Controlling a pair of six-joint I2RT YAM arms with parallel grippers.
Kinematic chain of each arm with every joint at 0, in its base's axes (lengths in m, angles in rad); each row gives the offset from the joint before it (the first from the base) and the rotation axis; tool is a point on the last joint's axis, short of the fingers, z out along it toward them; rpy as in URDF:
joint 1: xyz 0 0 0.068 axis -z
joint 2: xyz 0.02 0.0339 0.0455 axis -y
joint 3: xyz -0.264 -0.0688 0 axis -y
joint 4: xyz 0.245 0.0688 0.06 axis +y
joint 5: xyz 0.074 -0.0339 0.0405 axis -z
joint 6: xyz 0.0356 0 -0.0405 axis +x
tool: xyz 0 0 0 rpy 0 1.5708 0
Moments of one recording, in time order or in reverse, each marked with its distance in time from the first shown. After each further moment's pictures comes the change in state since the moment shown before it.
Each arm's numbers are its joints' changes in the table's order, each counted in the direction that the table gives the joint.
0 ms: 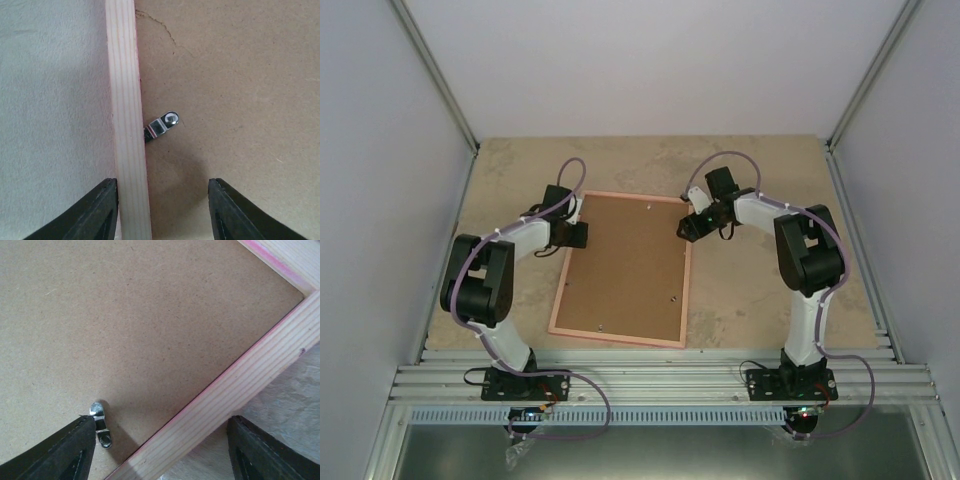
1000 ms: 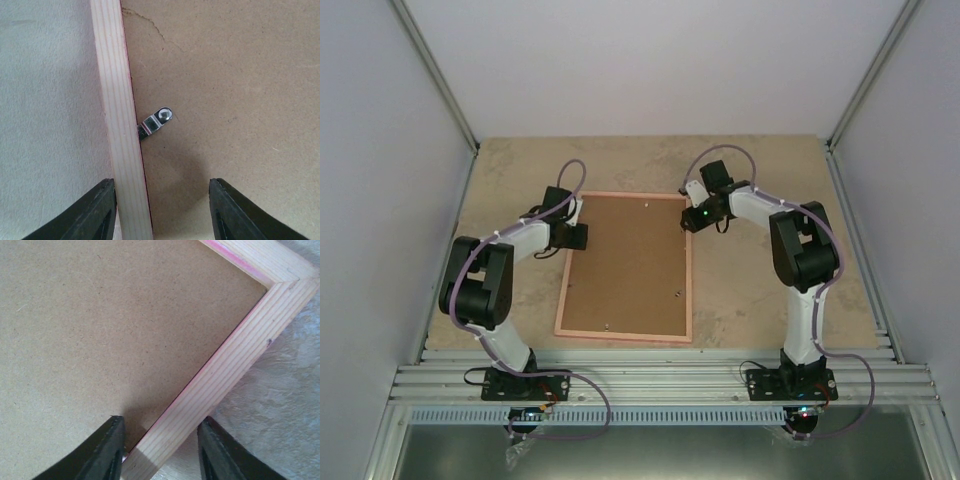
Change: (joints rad) left arm 0.008 0.021 -0.018 0.009 0.003 -0.005; right arm -0.018 -0.056 0.109 0.060 0.089 0.027
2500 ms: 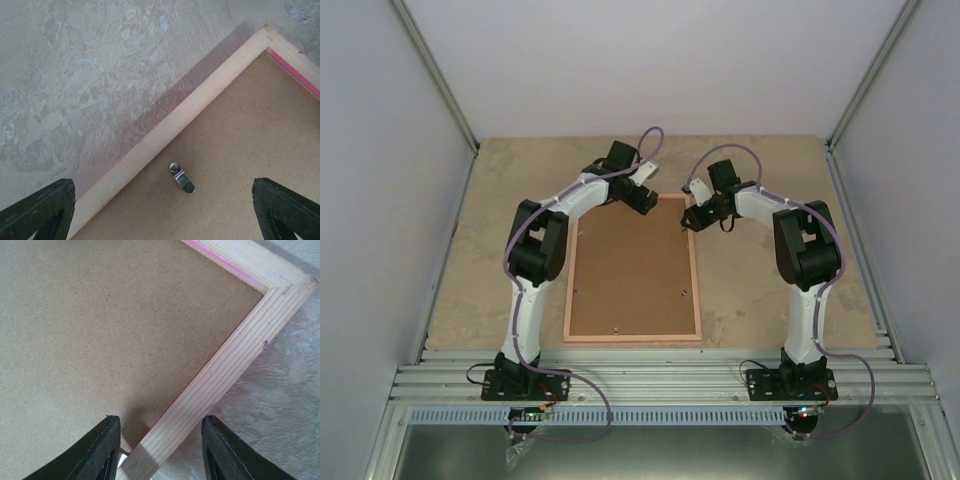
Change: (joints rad) left arm 0.218 -0.505 0.800 0.160 0.126 0.315; right arm 0.048 0.002 -0.017 -0.050 -0.106 -0.071
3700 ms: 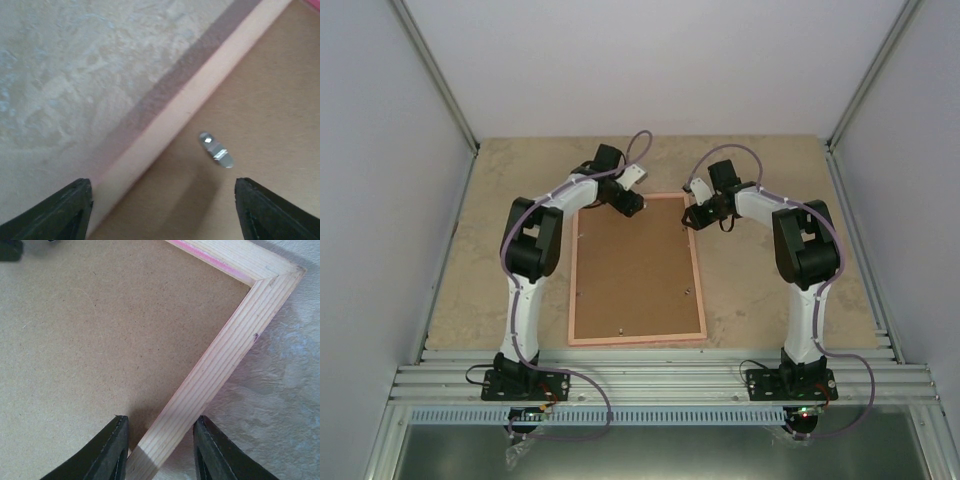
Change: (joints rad) left arm -0.052 -0.015 -0.050 -0.003 0.068 0.081; right arm 0.003 -0.013 0.000 -0.026 -0.002 0.030
